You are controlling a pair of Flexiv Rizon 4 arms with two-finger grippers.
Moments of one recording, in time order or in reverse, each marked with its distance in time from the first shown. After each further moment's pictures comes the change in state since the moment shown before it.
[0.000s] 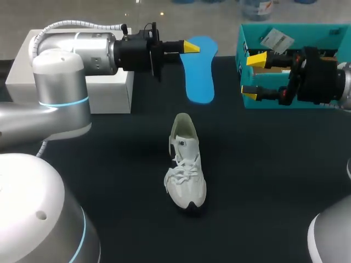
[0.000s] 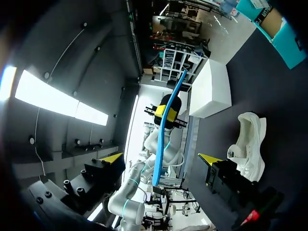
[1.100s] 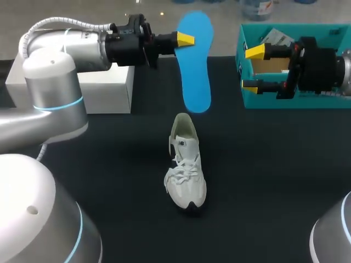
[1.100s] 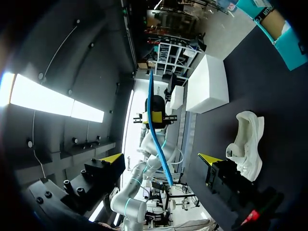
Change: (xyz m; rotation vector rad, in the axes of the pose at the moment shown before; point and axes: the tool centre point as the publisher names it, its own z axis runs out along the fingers) left arm 0.025 0.015 -0.011 0.016 0.048 0.440; right arm 0.006 0.013 0.002 0.053 -0.030 0.022
